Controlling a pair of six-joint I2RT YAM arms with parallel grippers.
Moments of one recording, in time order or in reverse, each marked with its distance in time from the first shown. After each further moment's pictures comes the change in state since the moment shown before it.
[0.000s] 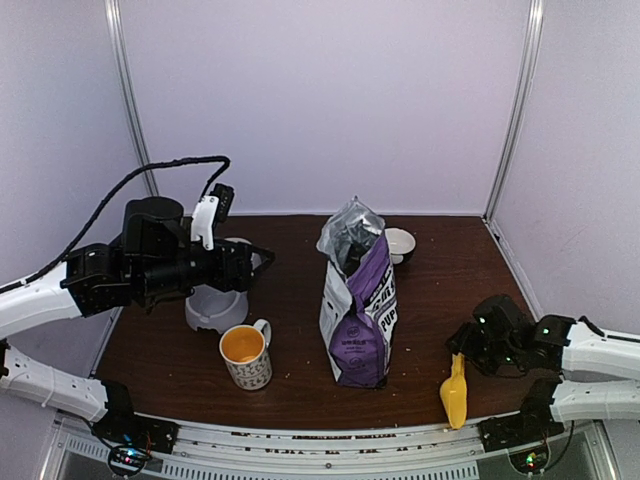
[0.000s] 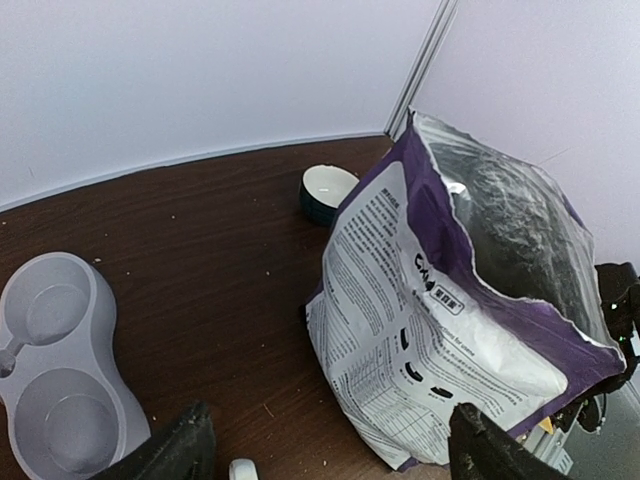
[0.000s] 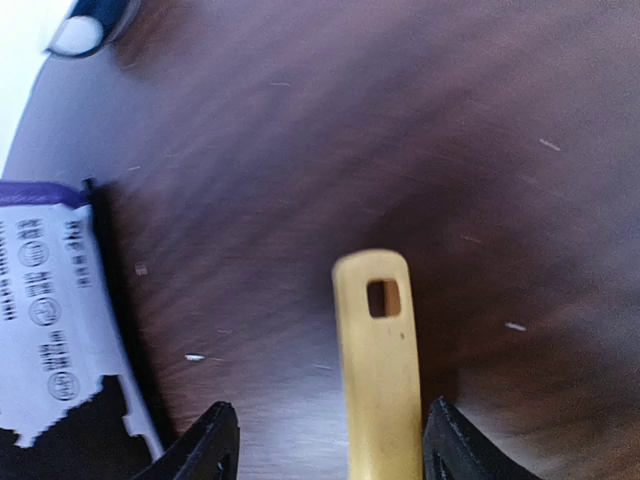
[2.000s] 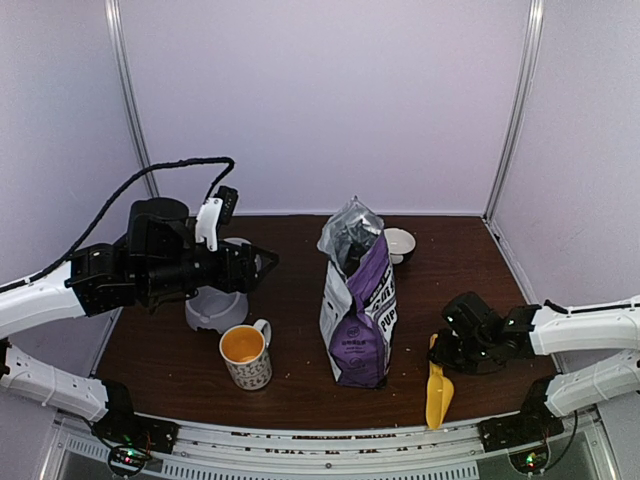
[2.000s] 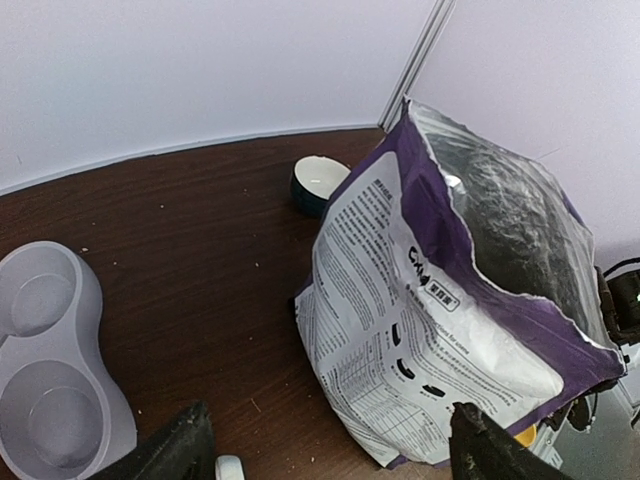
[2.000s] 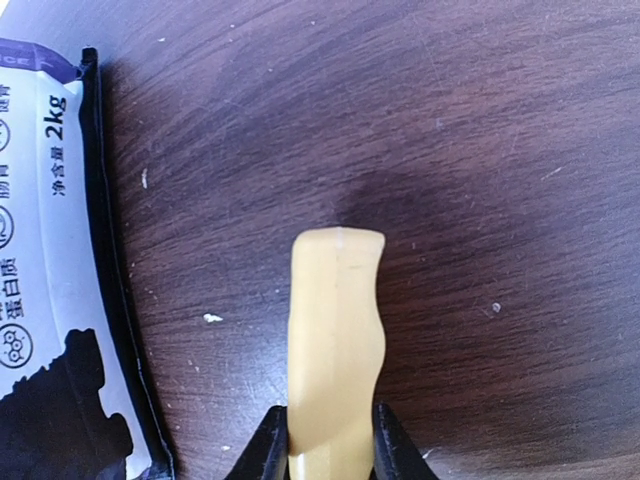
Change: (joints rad) left arm 0.000 0.022 0.000 0.007 0.021 -0.029; right arm 0.085 0.365 0.119 0.163 -0.097 -0.159
